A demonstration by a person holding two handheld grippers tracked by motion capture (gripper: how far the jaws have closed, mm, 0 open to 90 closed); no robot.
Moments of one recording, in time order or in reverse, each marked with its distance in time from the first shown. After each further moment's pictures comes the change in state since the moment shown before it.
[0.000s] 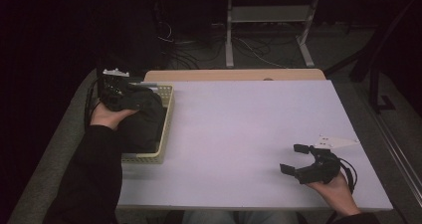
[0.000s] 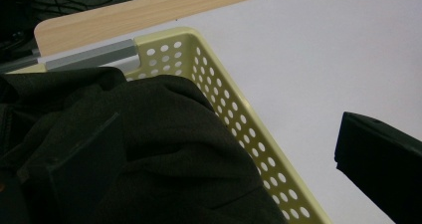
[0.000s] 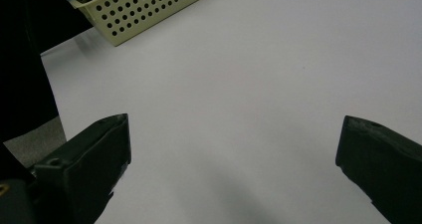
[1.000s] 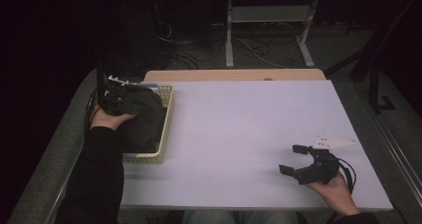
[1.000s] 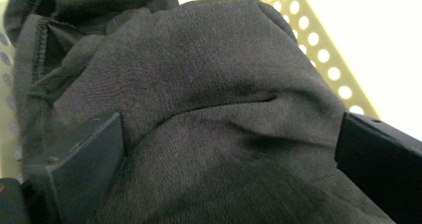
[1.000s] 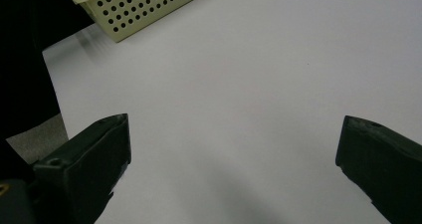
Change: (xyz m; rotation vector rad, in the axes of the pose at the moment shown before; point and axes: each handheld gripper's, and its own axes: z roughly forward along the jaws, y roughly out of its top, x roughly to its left) left arm 0.034 -0.022 0.032 0.168 0.107 -0.091; right arm 0.000 -0.001 0.003 0.010 0.009 0.001
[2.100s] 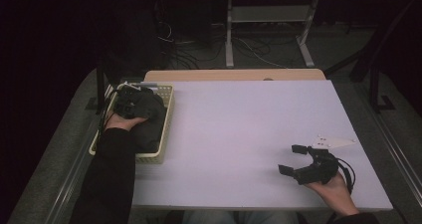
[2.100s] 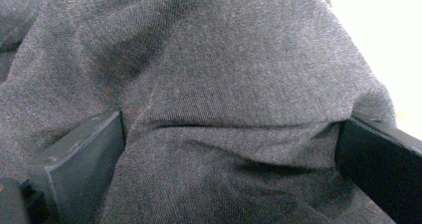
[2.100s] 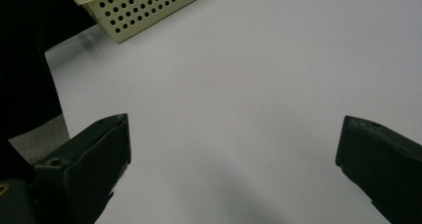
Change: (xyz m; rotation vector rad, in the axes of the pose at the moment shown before) left arm -0.010 -0.006 0.043 0.067 0.036 -0.056; right arm 0.001 0.000 0.001 0.001 0.006 0.002
